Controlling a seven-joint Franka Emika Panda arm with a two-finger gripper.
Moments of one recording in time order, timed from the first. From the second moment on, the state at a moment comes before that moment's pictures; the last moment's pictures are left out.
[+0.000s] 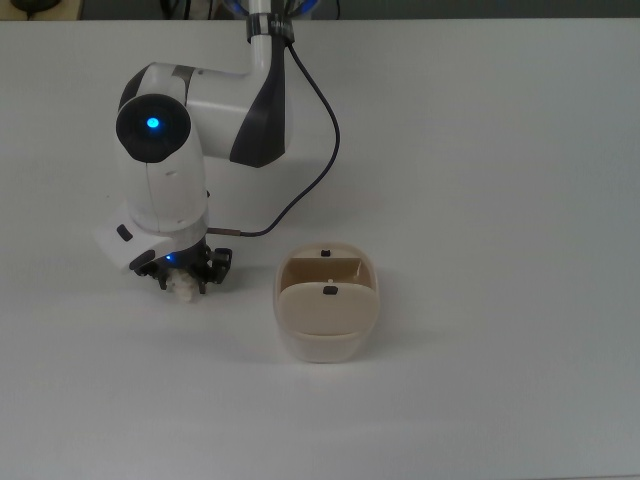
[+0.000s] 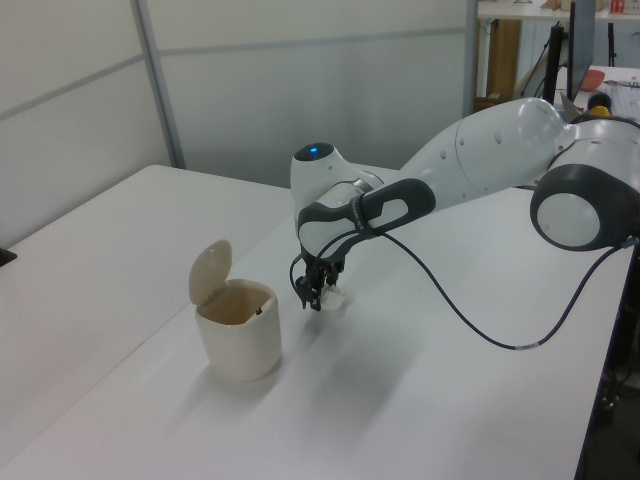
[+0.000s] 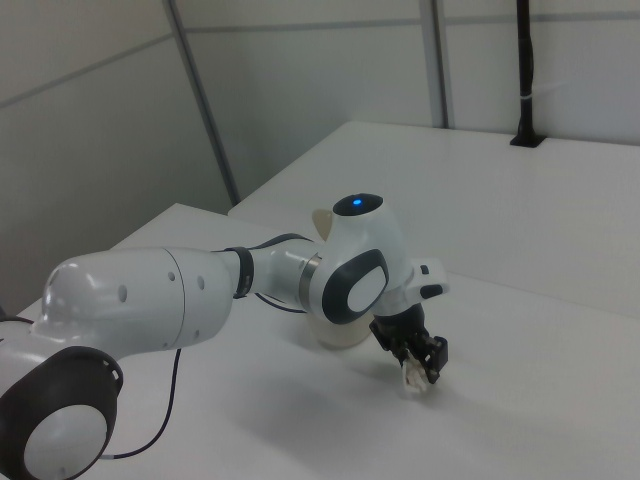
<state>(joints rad) -0.03 0.62 -0.11 -1.50 -0.03 2.23 -0.02</state>
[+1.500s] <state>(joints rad) 0.12 0.42 0.00 -1.48 0.01 2.29 0.05</state>
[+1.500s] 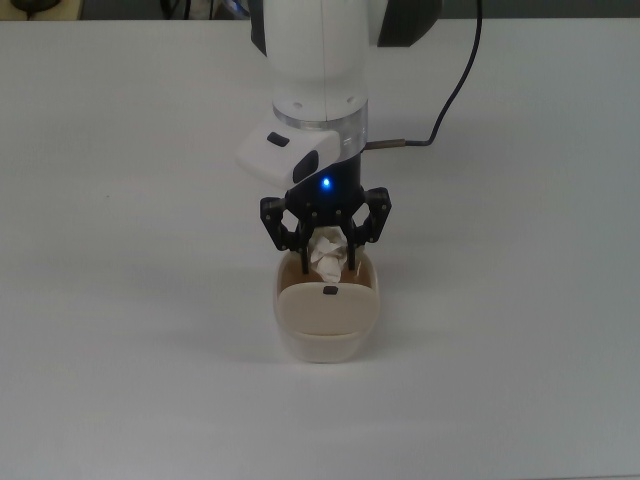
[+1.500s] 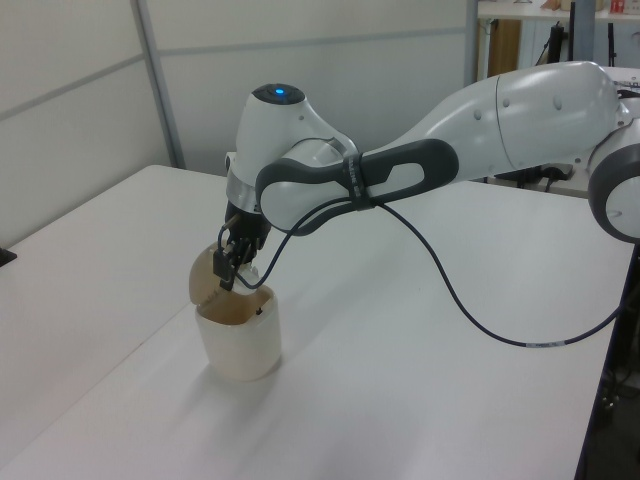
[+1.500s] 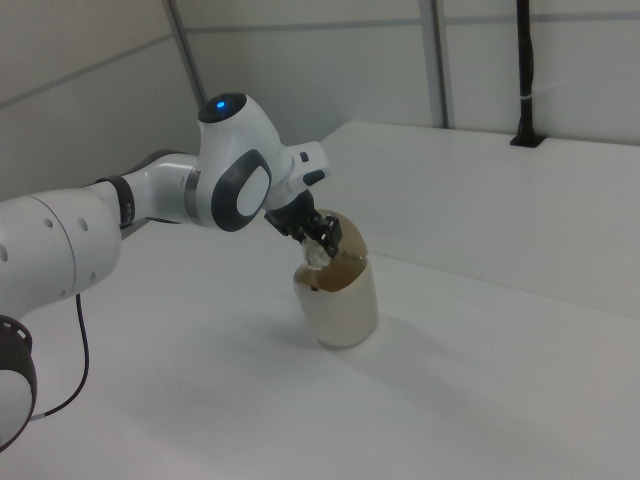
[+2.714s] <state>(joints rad) 0.11 0.30 -0.11 -1.45 -0.04 1.86 0.05</state>
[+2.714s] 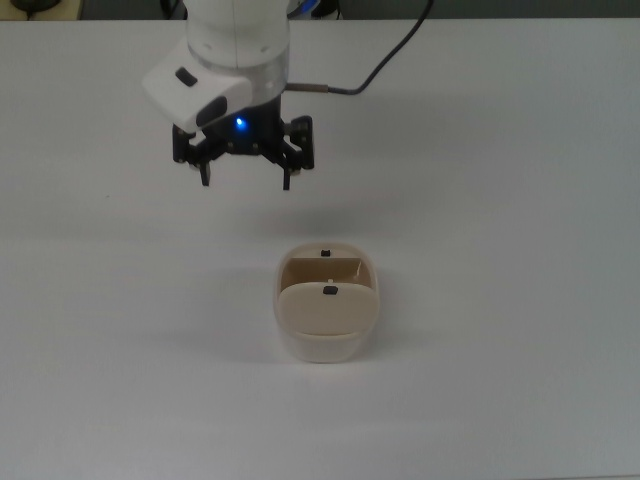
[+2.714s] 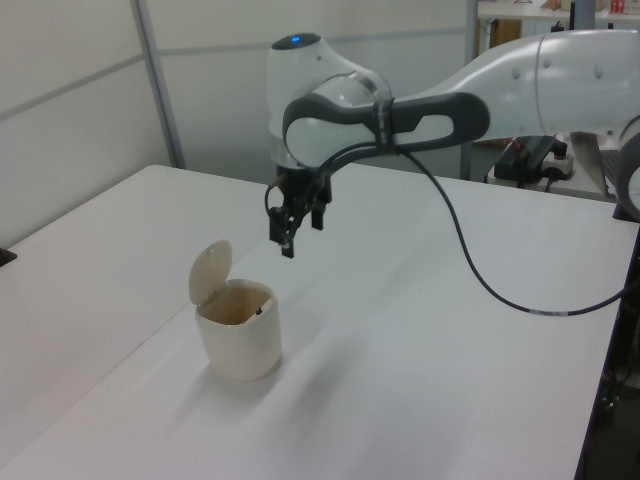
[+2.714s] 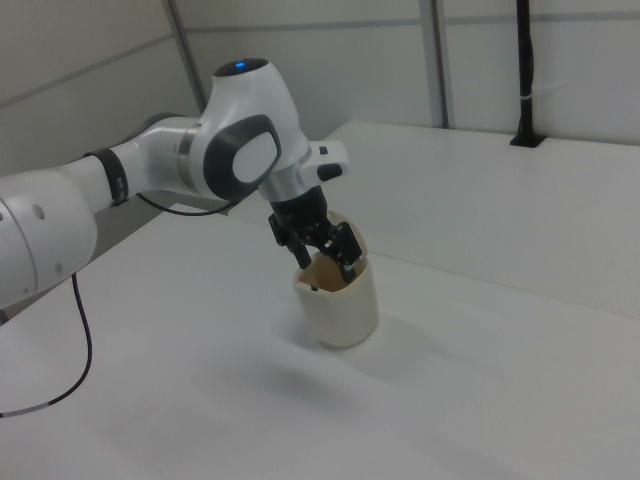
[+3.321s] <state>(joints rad) 0.09 0.14 -0.12 -1.46 -0.08 1.64 -0.01</state>
